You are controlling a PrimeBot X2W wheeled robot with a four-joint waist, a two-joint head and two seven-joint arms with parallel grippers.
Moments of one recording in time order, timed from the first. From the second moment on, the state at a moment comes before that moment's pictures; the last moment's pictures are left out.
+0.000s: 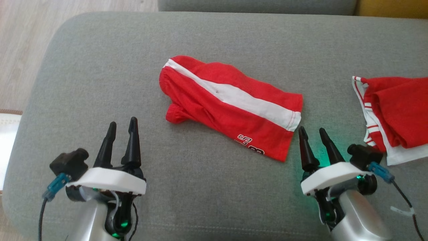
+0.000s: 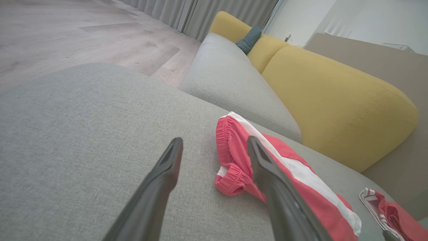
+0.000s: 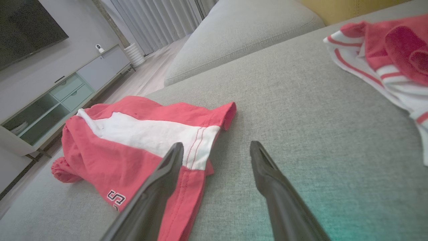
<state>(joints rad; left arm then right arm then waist) -0.15 0.06 -0.17 0.29 -0.54 -0.07 -0.25 -0.26 -0.05 0.19 0.62 0.45 0.13 -0.24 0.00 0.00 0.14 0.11</state>
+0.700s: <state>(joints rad) -0.17 0.05 -0.17 0.30 -0.53 -0.08 -0.25 -0.40 -0.06 0.30 0.84 0.64 0.13 -0.25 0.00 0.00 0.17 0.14</state>
